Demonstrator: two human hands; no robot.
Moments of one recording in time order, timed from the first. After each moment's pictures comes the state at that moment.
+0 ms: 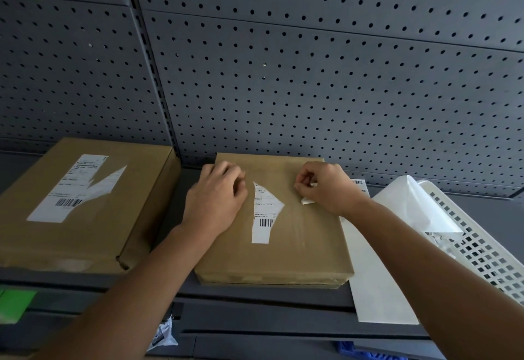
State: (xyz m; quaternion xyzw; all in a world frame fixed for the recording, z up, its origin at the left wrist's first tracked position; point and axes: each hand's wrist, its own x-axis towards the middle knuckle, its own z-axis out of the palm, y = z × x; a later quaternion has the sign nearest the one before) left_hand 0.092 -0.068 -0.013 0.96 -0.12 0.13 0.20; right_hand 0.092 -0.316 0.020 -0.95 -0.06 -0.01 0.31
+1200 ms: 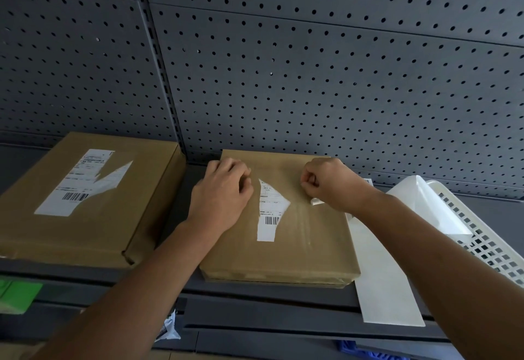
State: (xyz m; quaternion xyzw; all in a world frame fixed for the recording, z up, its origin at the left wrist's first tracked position) left_hand 0.092 -0.069 -0.013 0.96 -0.11 0.13 0.21; right_hand 0.099 -0.310 0.029 -0.97 -0.15 -0.01 0.17
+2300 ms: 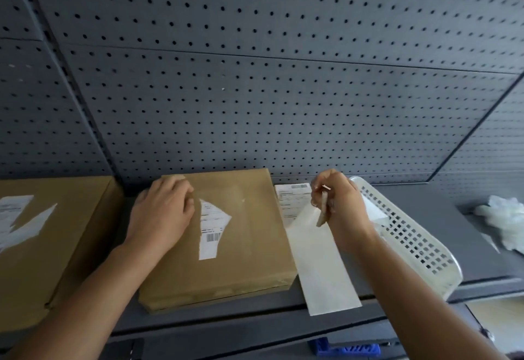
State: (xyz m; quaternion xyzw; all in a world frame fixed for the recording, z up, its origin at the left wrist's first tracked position) left_hand 0.094 -0.068 0.008 0.98 -0.14 0.12 0.11; right_hand 0.011 -0.361 0.057 -0.67 0.15 -0.14 0.71
